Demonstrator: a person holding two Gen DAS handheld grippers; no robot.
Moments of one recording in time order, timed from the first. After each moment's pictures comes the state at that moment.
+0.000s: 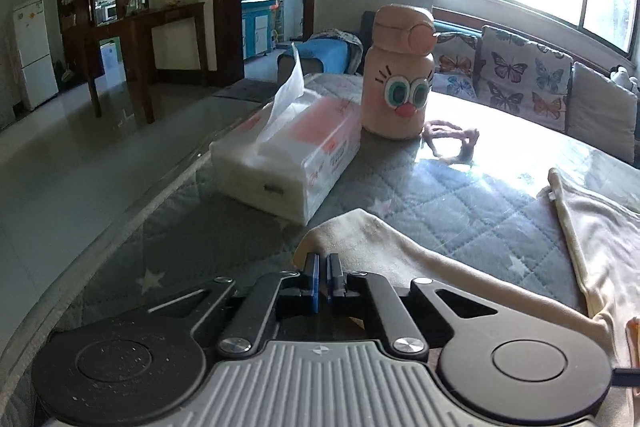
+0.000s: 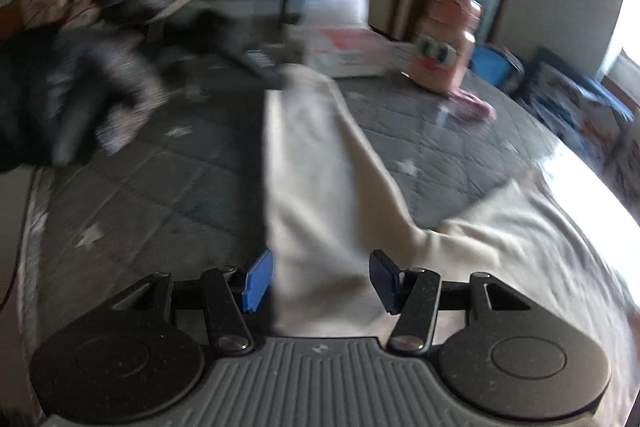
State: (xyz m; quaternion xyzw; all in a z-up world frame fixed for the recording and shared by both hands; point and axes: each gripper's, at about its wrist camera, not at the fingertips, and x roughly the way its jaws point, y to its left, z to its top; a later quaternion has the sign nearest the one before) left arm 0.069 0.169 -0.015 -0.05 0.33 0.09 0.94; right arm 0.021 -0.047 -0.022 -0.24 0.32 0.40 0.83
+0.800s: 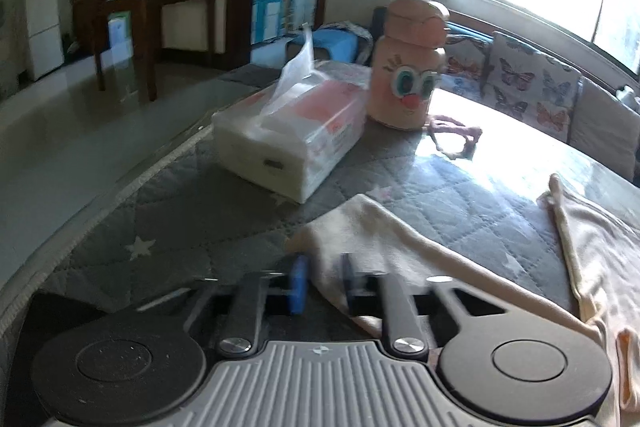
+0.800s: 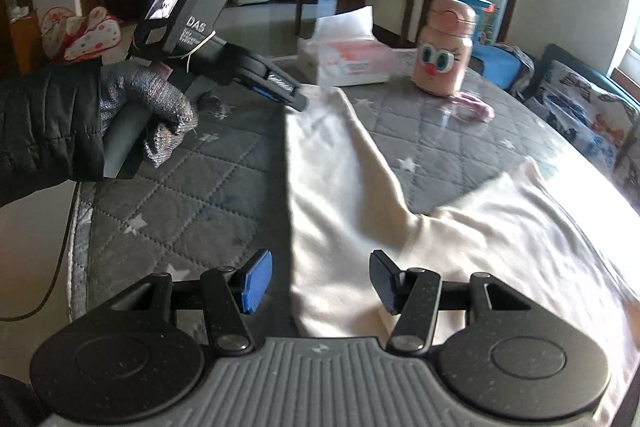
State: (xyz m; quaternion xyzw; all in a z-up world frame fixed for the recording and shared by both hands) left arm 0.071 0.172 -0.025 -0.10 0.34 0.11 0.93; right arm 0.012 -0.087 0.010 -0.21 0.34 0.42 0.82
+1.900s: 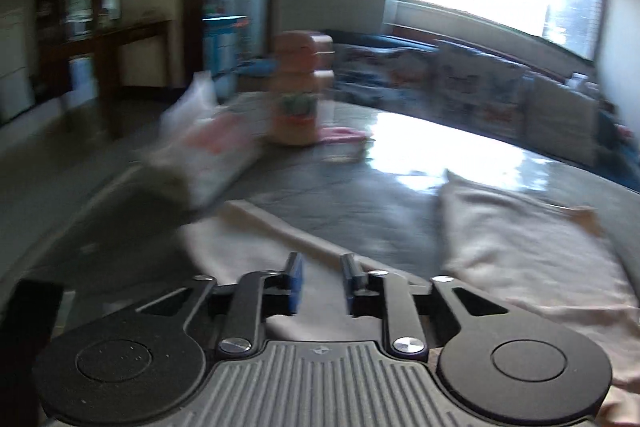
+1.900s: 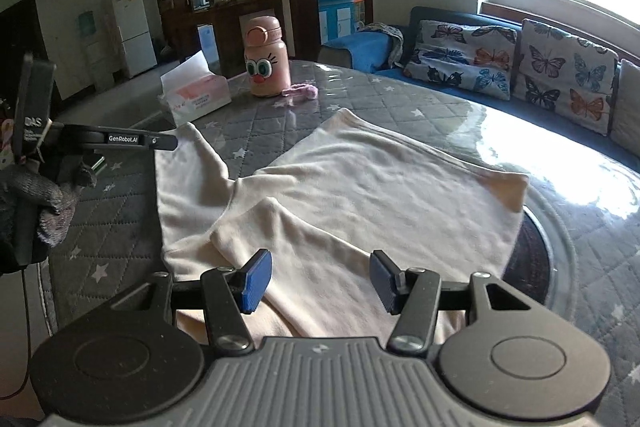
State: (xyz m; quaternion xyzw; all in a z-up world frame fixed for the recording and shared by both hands) left arm 0.027 0.089 0.005 -0.06 0.30 0.07 0.95; right arm 0.019 -0.237 0.033 -0.06 0.35 0.29 0.89
